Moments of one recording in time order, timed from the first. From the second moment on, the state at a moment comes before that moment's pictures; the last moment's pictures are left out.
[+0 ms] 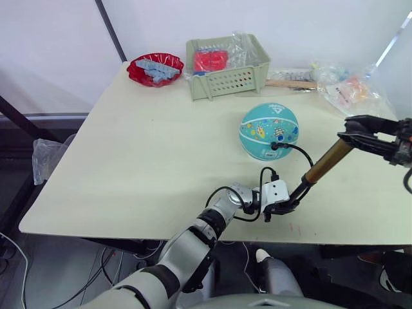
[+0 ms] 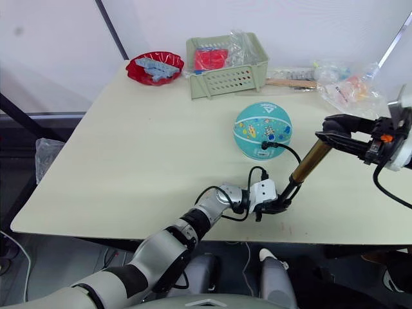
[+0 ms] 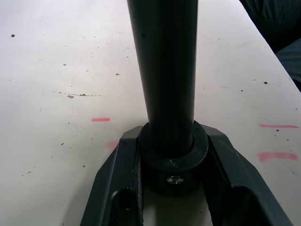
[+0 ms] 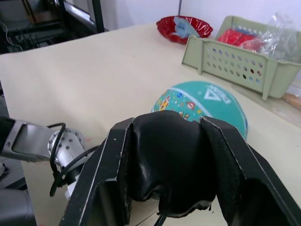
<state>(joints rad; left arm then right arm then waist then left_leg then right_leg) -0.72 -0.12 -0.43 1.12 0.21 -0.32 -0.85 -0.22 -1.08 -0.52 -0.37 0.96 0.78 0.90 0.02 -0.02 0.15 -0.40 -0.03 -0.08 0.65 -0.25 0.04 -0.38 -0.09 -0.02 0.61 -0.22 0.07</state>
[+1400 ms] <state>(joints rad) -0.71 -0.12 -0.44 1.12 0.22 -0.33 -0.84 0.01 -0.85 -0.29 -0.38 0.67 0.47 0.91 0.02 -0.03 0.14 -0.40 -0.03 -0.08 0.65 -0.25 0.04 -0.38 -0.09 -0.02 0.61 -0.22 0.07</state>
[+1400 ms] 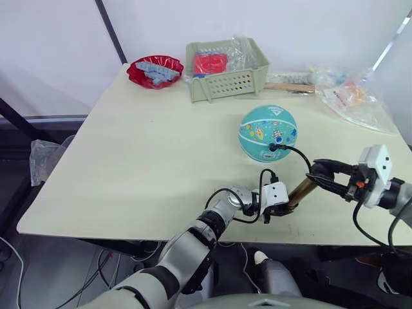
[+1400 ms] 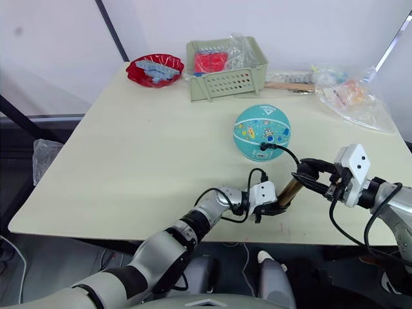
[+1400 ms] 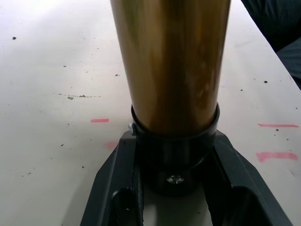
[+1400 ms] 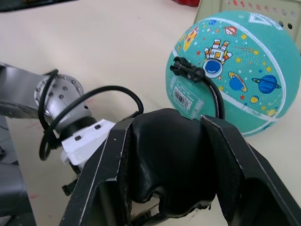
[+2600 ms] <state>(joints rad) -0.71 -0.11 -0.44 1.12 0.22 -0.35 -0.85 -0.07 -0.96 -0.44 -0.43 0.83 0.63 0.94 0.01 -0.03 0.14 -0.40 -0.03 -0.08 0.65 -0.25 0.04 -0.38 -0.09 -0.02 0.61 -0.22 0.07</state>
